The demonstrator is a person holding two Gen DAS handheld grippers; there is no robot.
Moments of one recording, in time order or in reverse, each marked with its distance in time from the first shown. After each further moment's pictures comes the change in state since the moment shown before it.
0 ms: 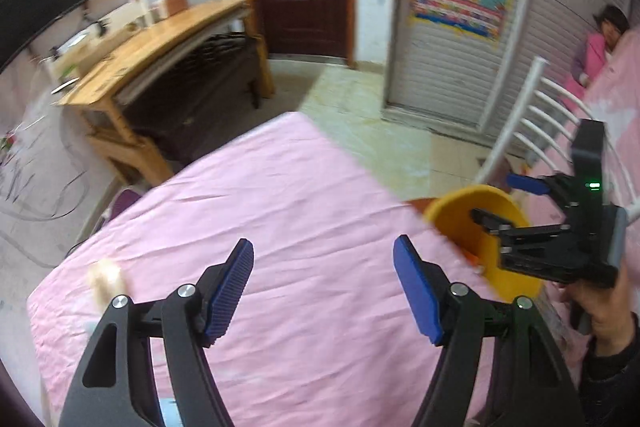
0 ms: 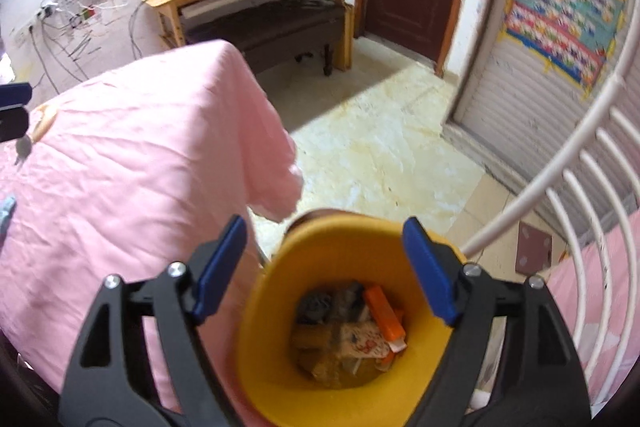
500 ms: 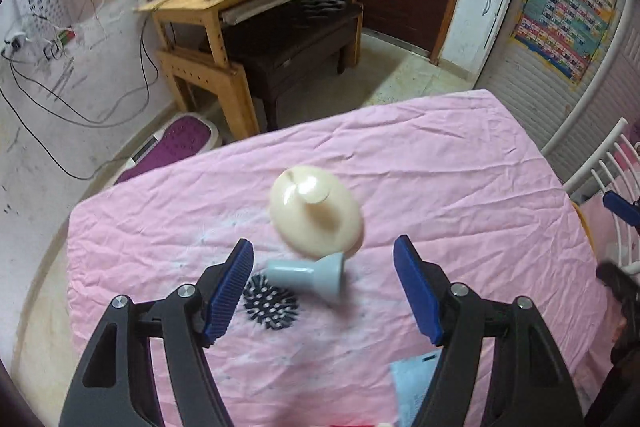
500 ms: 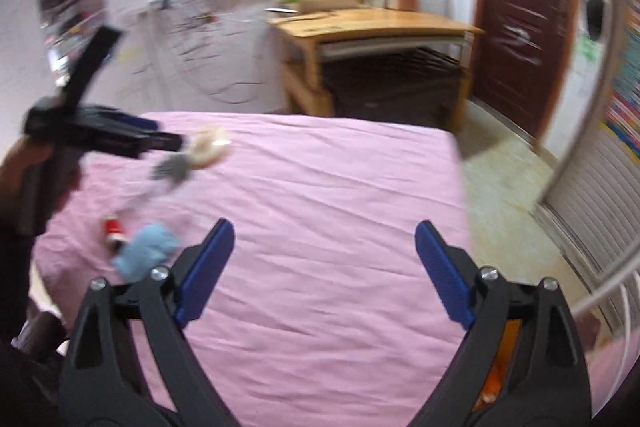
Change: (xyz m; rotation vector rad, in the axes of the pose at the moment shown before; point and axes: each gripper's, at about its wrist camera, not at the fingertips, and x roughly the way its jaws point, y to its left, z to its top) left arm 0.005 0.213 -0.061 -0.261 0.117 0.058; right arm -0.069 0.185 0.034 -0.229 -0.154 0.344
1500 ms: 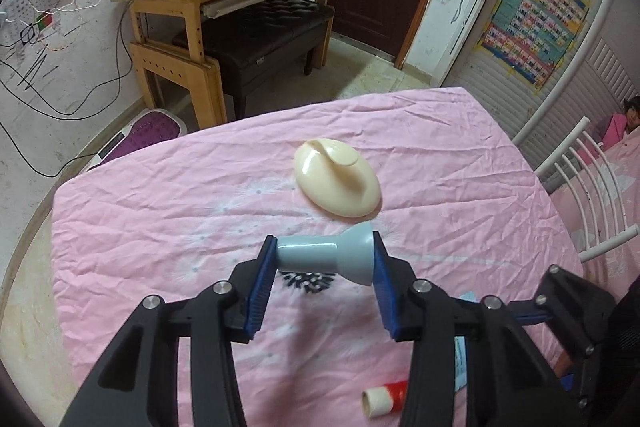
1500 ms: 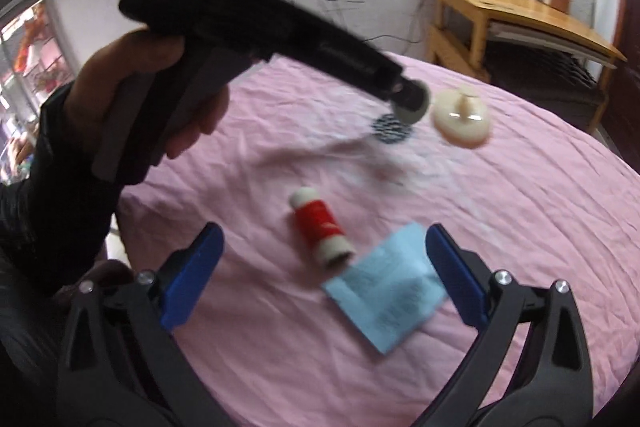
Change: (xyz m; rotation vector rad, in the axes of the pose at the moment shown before) left arm -0.011 0.048 -0.039 0.000 -0.039 -0.155; right arm 0.062 0.174 -0.009 -0.254 0.178 0.360
